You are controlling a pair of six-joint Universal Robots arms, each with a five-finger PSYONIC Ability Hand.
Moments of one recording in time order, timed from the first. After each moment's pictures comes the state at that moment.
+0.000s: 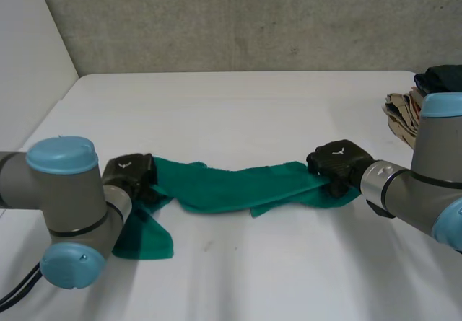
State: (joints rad) left arm 4.30 -2.09 -1.63 3.35 -1.70 3.14; right arm 1.84 -1.01 1.42 0.13 1.22 2.66; left_hand 1.13 1.18 1.16 1.19 0.98; right_hand 1.14 1.18 1.19 1.20 1.02
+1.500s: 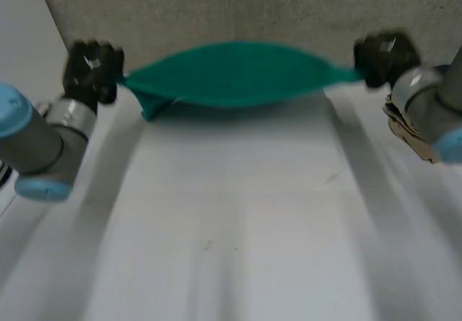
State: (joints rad) left arm 4.50 -2.09 -1.45 3.77 -1.39 3.54; right arm 1.76 -0.89 0.94 -0.05 1.33 2.74; left_hand 1.13 1.20 1.20 1.20 1.00; right_hand 1.14 1.18 1.19 1.20 1.02
